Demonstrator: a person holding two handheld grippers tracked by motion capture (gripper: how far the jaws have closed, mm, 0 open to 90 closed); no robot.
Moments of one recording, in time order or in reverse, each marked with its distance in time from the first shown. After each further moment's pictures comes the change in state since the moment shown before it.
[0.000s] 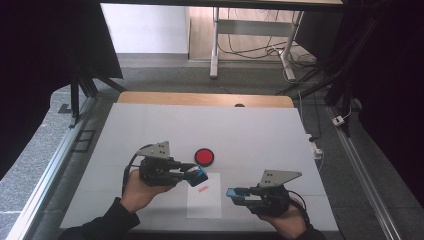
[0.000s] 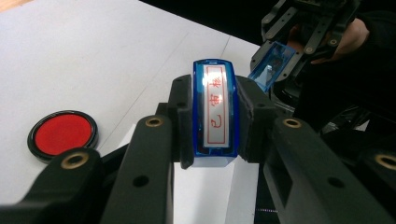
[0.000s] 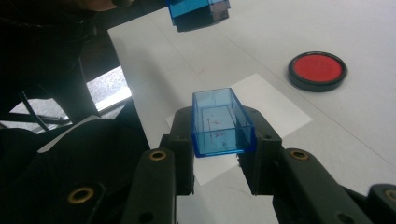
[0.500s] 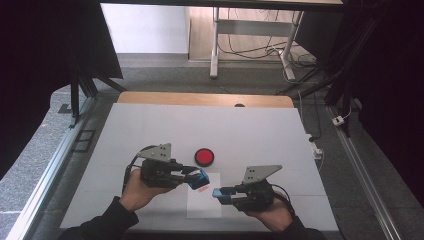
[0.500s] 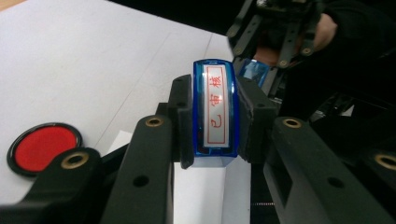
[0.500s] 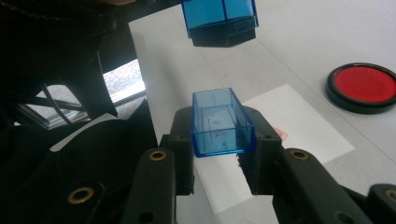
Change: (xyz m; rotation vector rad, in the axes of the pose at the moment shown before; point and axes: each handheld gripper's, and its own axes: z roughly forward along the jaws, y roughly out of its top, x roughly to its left) left arm 0.001 -0.001 0.002 0.000 -0.076 0.079; right arm -0.002 0.014 0.034 0.035 0.109 -0.038
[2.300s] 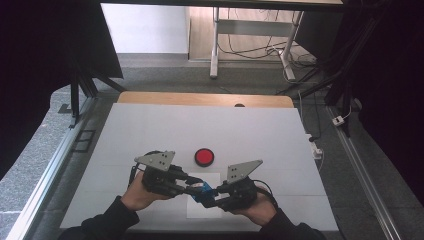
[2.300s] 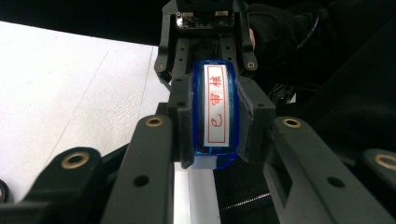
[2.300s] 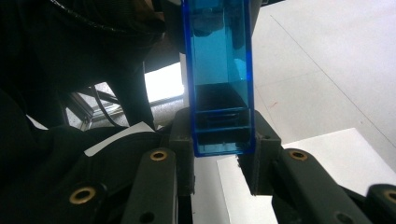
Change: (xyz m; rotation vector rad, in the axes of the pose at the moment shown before) left arm 0.000 -0.008 0.010 -0.062 -0.234 0.115; right arm 0.000 0.017 0.034 -0.014 0.203 -0.085
